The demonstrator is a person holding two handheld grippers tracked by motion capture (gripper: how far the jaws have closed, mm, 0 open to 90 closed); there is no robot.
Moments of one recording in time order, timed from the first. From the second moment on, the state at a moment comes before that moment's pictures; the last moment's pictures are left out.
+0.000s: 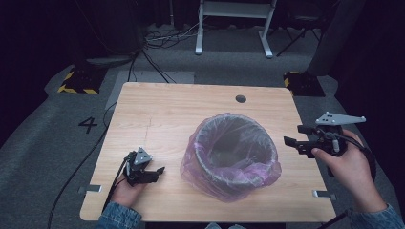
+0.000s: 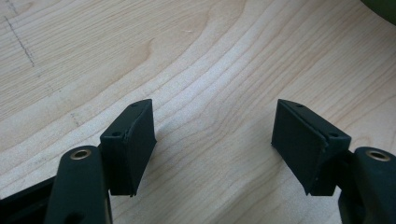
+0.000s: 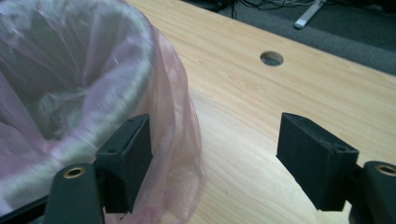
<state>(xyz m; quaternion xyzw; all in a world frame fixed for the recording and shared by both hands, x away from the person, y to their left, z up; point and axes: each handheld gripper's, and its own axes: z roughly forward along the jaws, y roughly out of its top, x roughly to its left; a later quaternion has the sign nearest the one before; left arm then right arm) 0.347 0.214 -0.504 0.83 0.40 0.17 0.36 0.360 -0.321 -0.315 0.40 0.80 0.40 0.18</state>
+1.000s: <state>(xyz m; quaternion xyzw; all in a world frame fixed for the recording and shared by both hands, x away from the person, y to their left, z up) 0.349 0.213 -0.504 0.83 0.40 0.17 0.36 0.332 -0.361 -0.487 0.46 0.80 0.33 0.19</state>
